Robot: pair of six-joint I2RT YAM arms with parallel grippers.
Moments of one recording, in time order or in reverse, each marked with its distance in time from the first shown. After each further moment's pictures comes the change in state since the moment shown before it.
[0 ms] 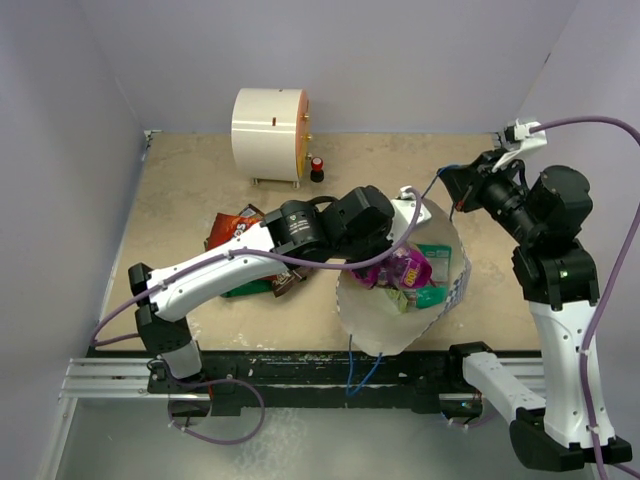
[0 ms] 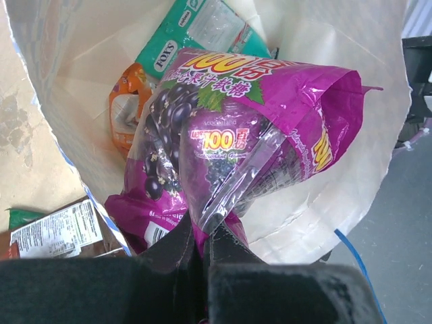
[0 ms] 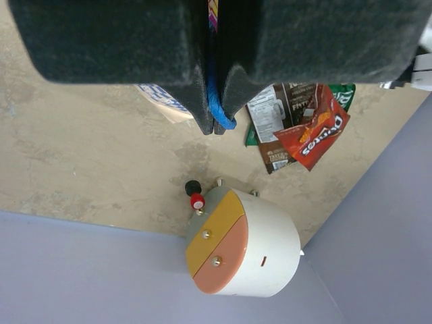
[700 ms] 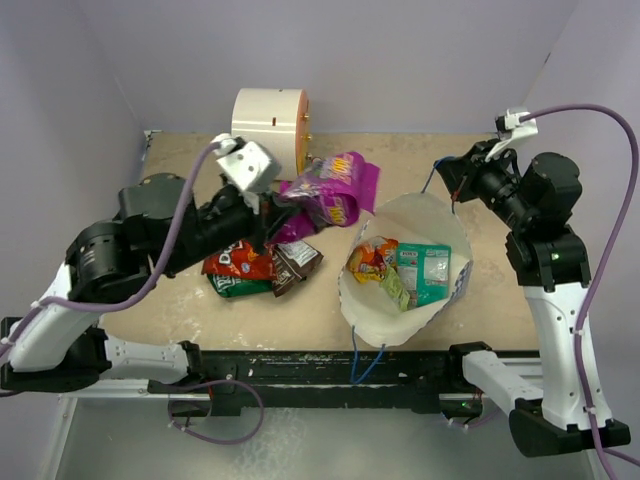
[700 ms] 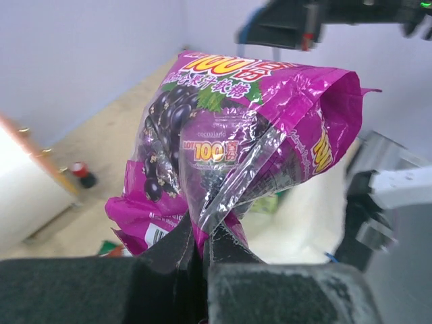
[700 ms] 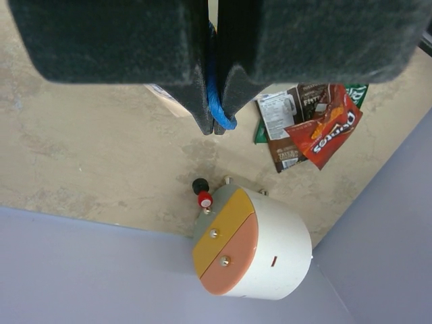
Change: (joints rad) left arm 0.005 -0.519 -0.053 0.124 -0.158 0.011; right arm 0.000 0.066 0.000 0.044 -0.002 -0.022
